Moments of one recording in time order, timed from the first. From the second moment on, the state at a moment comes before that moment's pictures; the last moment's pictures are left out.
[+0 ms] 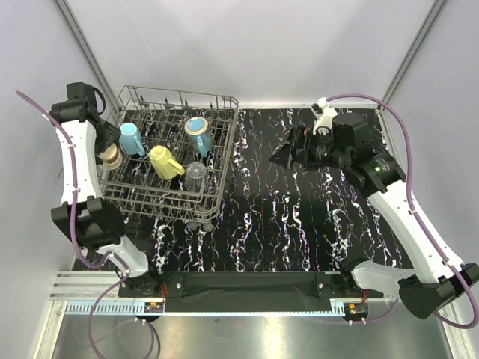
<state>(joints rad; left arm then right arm) 0.27 1.66 1.90 -1.34 -0.28 -0.80 0.46 1.16 1.39 -0.69 -0.33 0.49</state>
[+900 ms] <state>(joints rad) 0.28 1.80 1.84 -1.21 -0.33 -0.76 0.50 1.17 1.42 -0.75 -0.20 0.34</state>
